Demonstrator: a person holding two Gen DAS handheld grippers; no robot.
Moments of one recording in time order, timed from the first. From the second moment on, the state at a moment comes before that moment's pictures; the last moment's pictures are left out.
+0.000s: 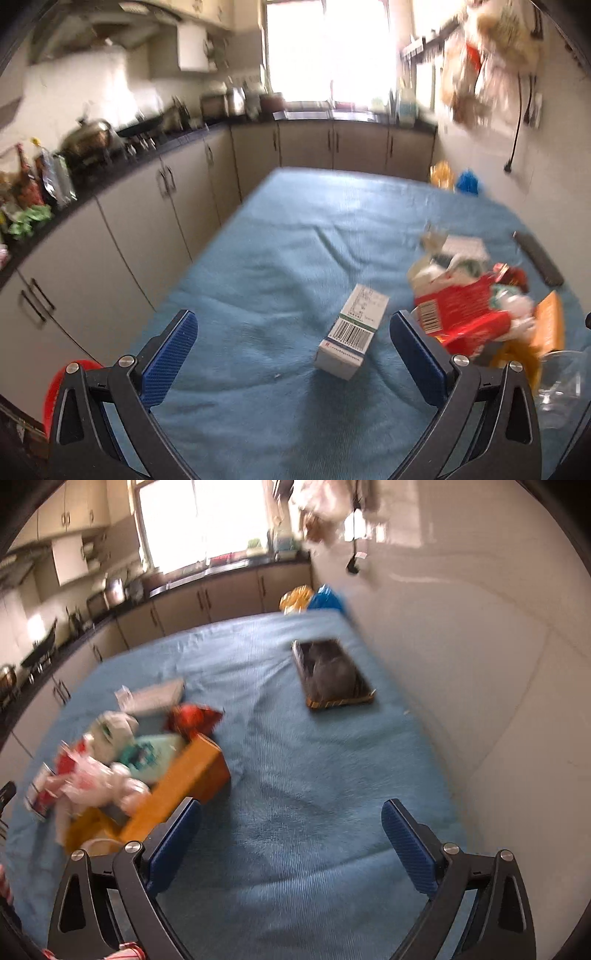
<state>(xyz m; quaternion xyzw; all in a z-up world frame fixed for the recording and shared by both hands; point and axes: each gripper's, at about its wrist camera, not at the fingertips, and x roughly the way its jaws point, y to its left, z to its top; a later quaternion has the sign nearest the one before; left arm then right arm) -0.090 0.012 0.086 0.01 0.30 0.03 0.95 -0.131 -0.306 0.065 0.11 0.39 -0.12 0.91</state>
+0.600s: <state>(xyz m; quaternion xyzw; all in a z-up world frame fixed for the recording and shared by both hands) -0.256 0.034 0.105 0.05 0.24 0.09 0.96 -0.256 -0.257 0.099 0.26 0.26 -0.09 0.92</state>
